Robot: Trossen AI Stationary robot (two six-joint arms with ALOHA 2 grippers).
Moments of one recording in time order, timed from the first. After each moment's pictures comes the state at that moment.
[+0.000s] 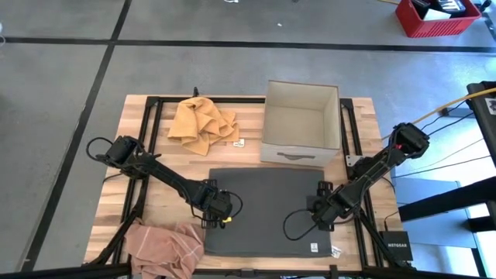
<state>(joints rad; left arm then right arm) -0.43 1.89 1.15 -0.72 -0.12 -0.47 0.75 1.50 0.65 -0.66 0.08 0.83</state>
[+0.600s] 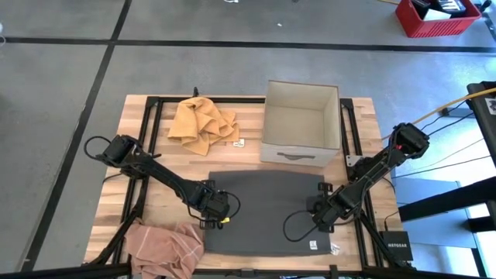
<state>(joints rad) -0.44 1.89 1.10 -0.68 -0.13 -0.49 0.75 1.51 0.65 -0.64 0.08 0.85</state>
